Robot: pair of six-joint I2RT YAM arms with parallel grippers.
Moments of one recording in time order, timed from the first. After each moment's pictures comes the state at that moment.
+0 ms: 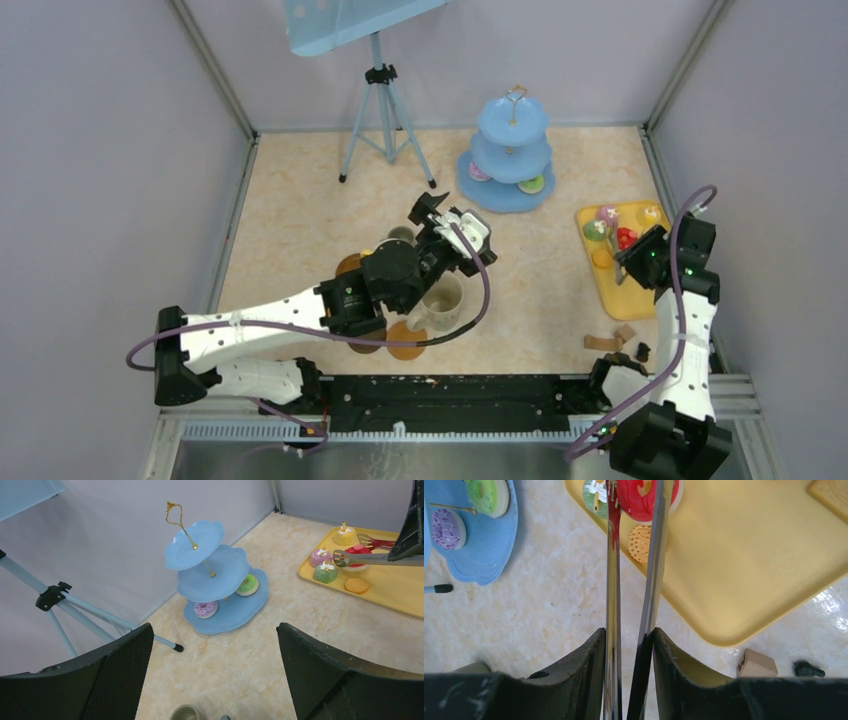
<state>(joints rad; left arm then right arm) -1.26 1.19 1.08 0.17 -0.59 0.39 -0.38 0.88 0.77 -0.70 -0.14 0.51</state>
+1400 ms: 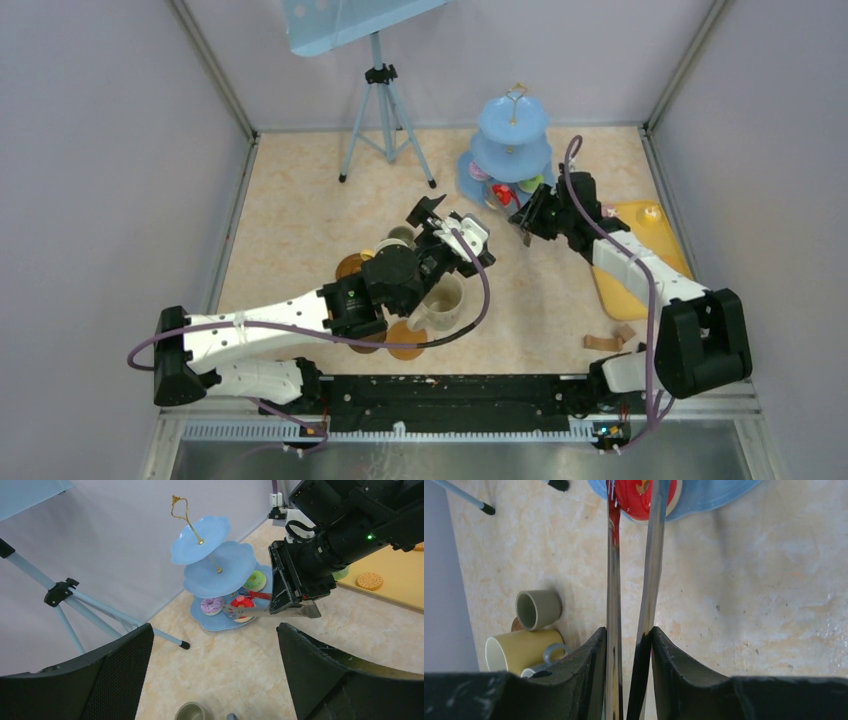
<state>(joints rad) -1.26 1.17 1.02 0.22 -0.61 0.42 0.28 1.34 0.86 -0.18 -0.17 0.69</state>
